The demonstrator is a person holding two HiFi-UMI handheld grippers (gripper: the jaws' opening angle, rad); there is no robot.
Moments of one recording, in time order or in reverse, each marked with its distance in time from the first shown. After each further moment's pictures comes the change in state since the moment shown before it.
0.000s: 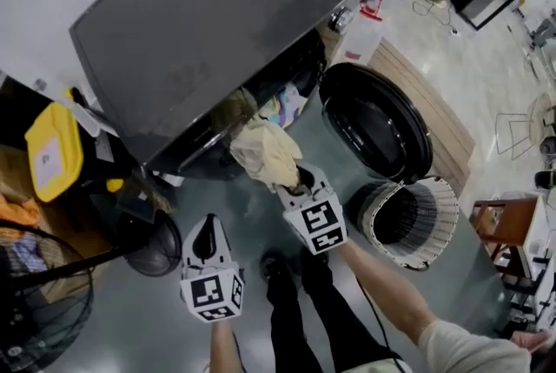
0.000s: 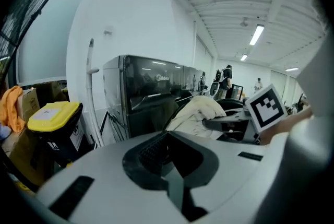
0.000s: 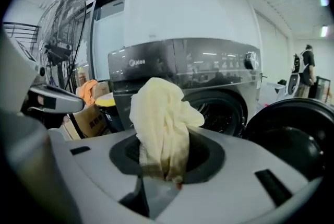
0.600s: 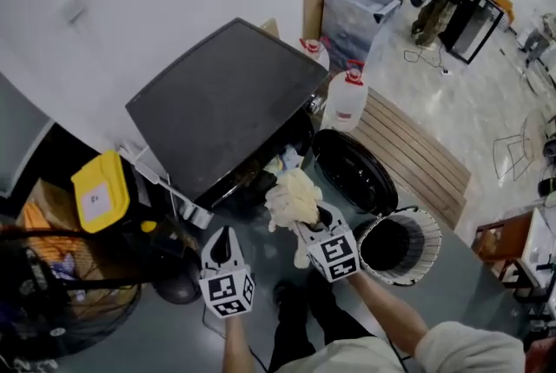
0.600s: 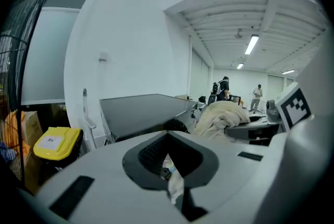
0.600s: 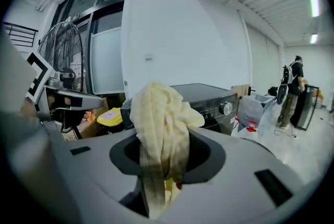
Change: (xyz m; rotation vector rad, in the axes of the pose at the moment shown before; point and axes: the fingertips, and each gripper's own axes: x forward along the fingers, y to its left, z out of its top) left arm -0.057 -0.033 0.146 0.022 -0.113 -0.012; right arm -0.138 -0.009 0.125 0.021 -0.074 -0.077
